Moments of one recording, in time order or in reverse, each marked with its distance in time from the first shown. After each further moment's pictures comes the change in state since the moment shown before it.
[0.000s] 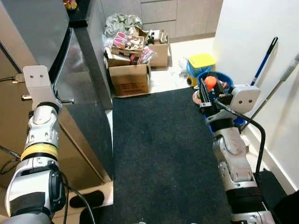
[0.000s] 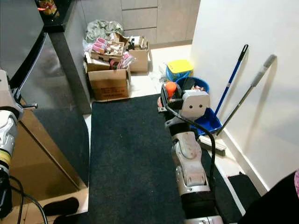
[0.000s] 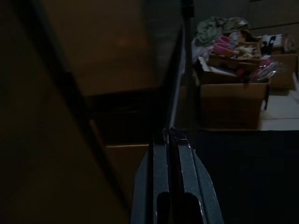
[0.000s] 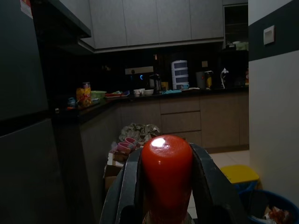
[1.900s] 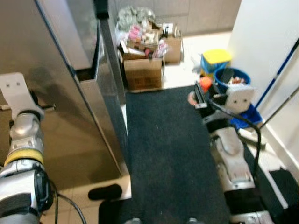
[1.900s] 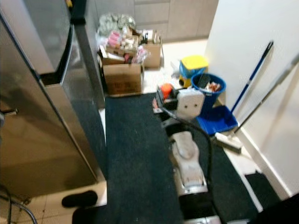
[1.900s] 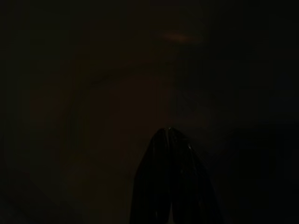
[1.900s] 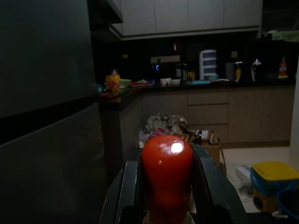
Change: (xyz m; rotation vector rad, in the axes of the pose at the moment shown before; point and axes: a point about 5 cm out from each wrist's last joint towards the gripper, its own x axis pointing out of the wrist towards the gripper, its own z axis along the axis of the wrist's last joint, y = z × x) left arm -0.008 0.030 -0.011 -0.033 -0.026 0.081; right arm 0.002 0.004 0.001 -0.001 0.014 0.024
